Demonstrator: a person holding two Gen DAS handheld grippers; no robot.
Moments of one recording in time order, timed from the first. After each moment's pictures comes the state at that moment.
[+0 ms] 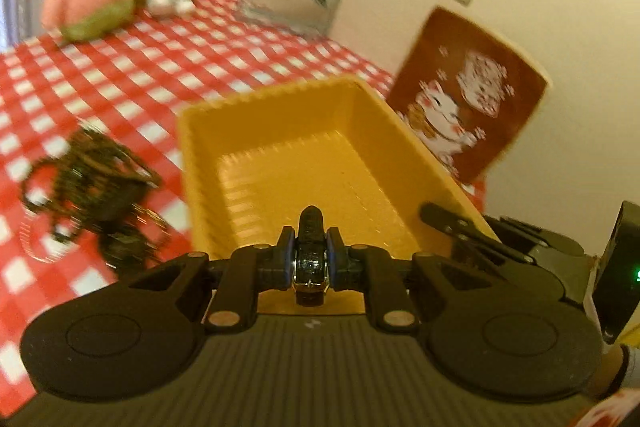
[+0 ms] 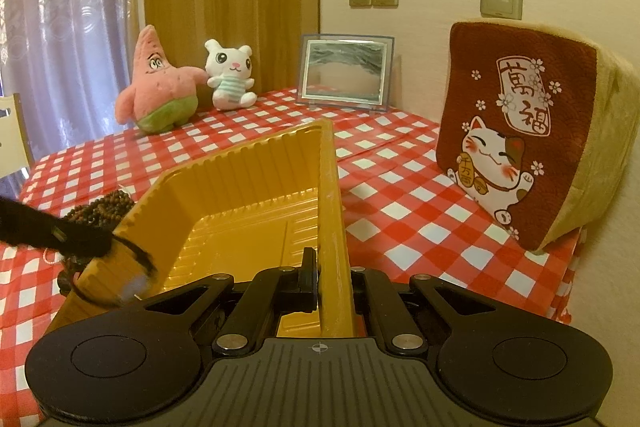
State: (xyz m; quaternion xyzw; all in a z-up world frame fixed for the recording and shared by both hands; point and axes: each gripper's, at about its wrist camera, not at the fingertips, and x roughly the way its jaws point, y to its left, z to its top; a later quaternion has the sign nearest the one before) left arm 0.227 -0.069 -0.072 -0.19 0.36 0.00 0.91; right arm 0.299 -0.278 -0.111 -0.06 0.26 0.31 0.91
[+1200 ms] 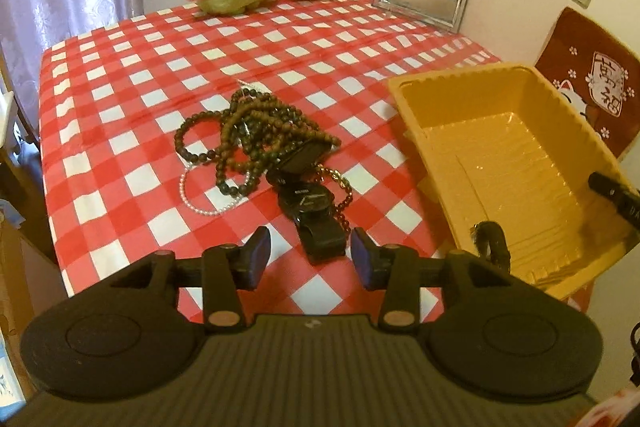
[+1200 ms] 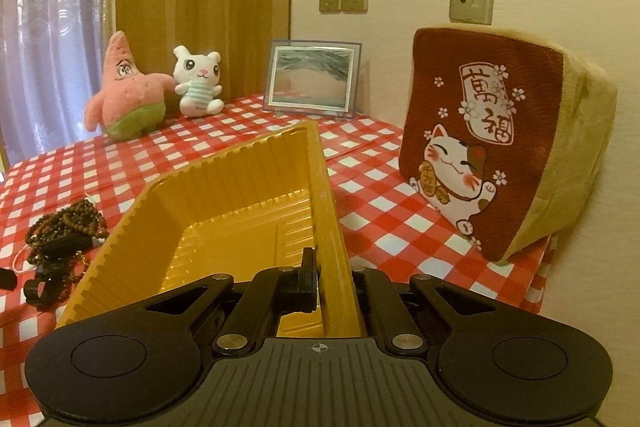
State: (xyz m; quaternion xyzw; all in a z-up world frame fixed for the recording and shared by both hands) left arm 0.180 -0.001 -0.100 -0.16 0.39 0.18 0.89; right arm 0.311 -0.293 -0.105 -0.07 0.25 0.27 0.93
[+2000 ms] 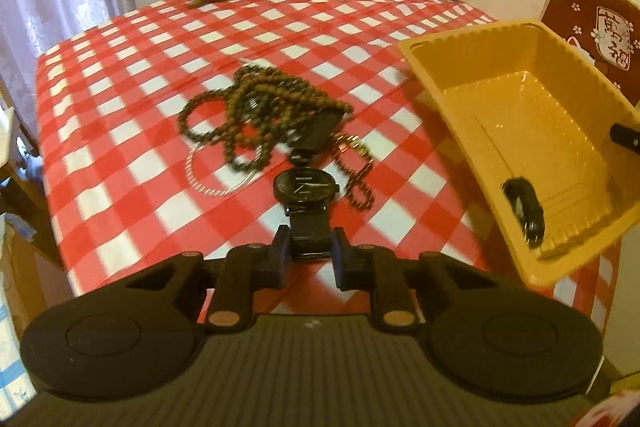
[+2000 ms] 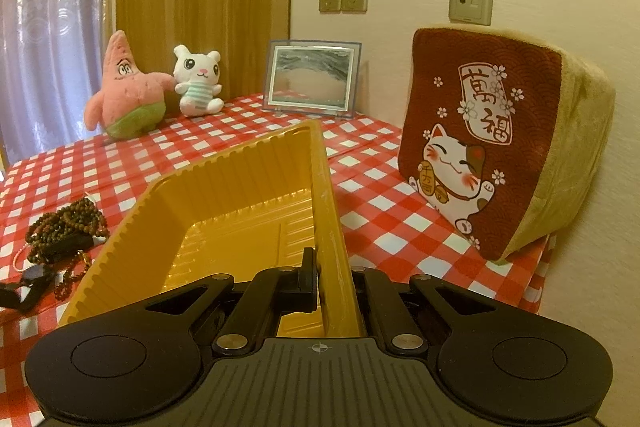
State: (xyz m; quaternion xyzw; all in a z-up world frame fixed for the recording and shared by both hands) left arm 0.171 0.003 -0.121 -0.12 0.42 0.17 0.88; right arm 0.309 -0.293 -0.104 -0.07 0.25 0.27 0.93
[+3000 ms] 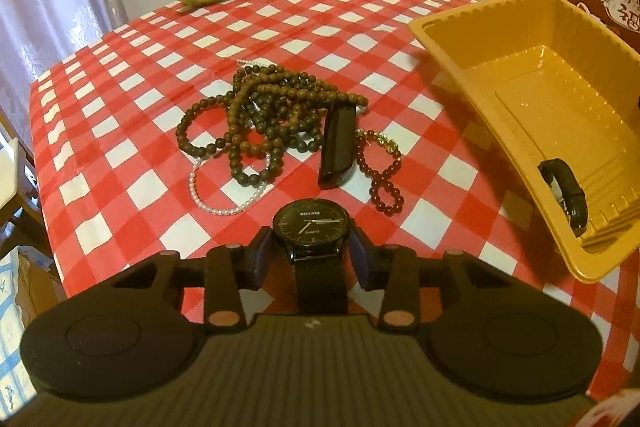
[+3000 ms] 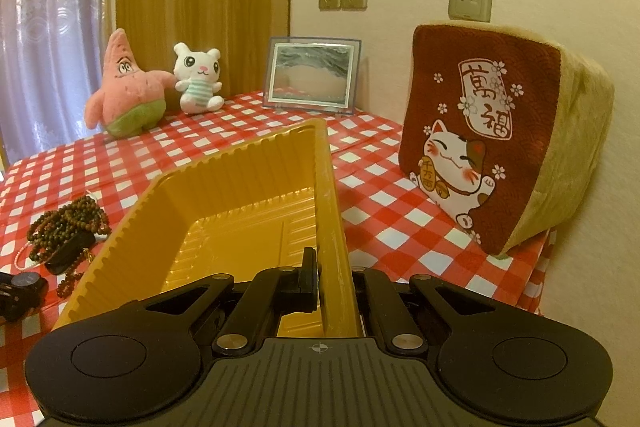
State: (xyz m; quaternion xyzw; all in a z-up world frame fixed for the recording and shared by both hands) left arm 0.193 0.014 -0.139 -0.06 0.43 0.17 0.89; right arm 0.303 -0.292 -0.106 -0.07 0.25 0.27 0.93
